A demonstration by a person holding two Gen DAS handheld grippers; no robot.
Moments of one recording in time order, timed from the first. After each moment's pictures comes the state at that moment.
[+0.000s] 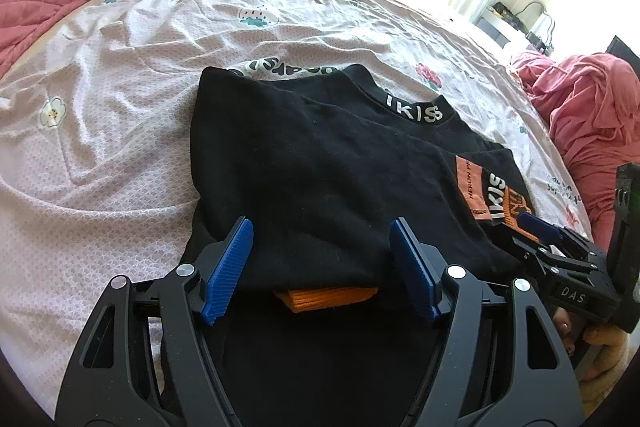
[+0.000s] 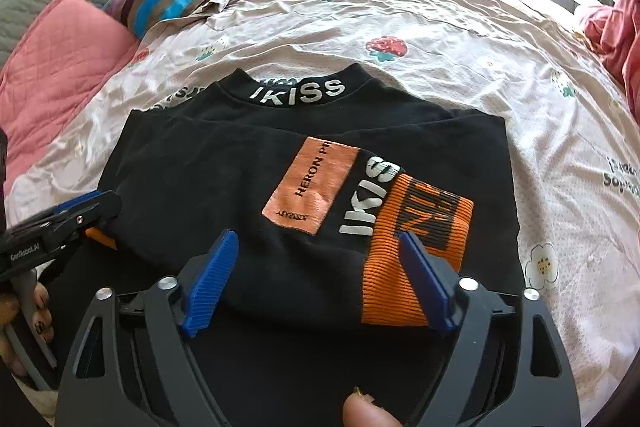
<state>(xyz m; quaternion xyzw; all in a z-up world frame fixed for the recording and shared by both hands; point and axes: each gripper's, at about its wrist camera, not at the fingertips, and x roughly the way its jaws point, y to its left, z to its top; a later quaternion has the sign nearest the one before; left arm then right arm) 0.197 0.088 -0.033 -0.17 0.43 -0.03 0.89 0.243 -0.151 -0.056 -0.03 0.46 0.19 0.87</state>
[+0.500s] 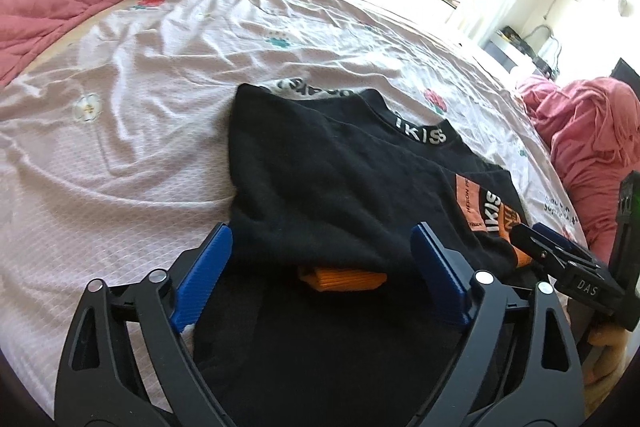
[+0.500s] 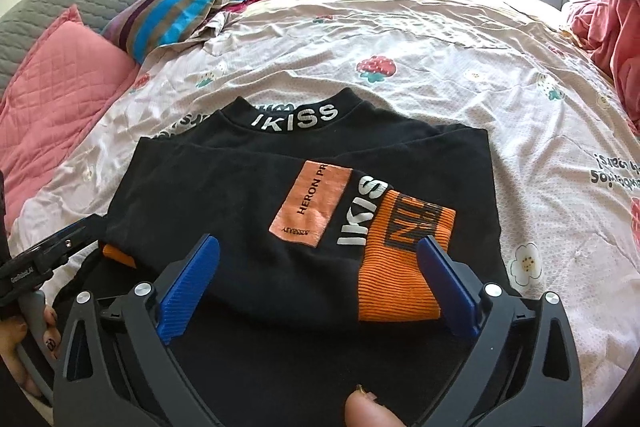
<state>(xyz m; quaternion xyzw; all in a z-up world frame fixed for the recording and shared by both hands) 0.172 0.103 -0.017 -0.19 0.40 0.00 0.90 0.233 -0.159 -0.035 -0.01 0.43 0.18 0.88</state>
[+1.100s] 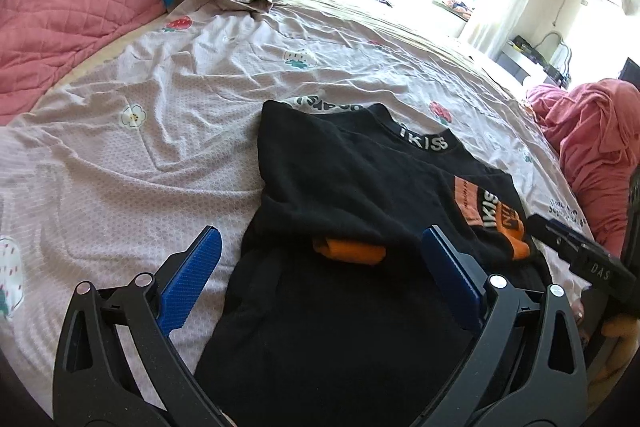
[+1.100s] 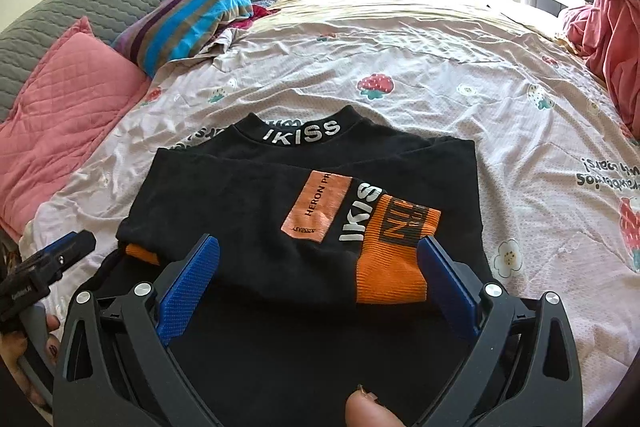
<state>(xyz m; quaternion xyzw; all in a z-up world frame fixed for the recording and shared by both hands) 0.135 0.093 0.006 -0.16 0.38 0.04 0.91 0.210 -0.170 -0.012 0.00 0.41 0.19 0.89</state>
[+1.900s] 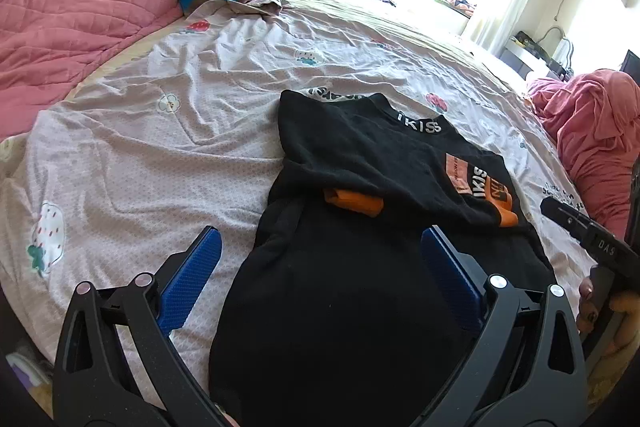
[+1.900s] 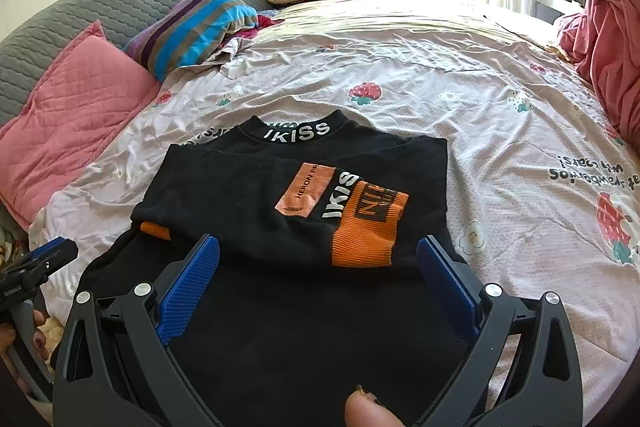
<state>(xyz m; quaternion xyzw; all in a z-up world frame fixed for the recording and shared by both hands) 0.081 0.088 0.023 -0.15 0.38 0.05 0.91 0.176 -0.202 0.006 0.00 0.39 0.20 0.90</state>
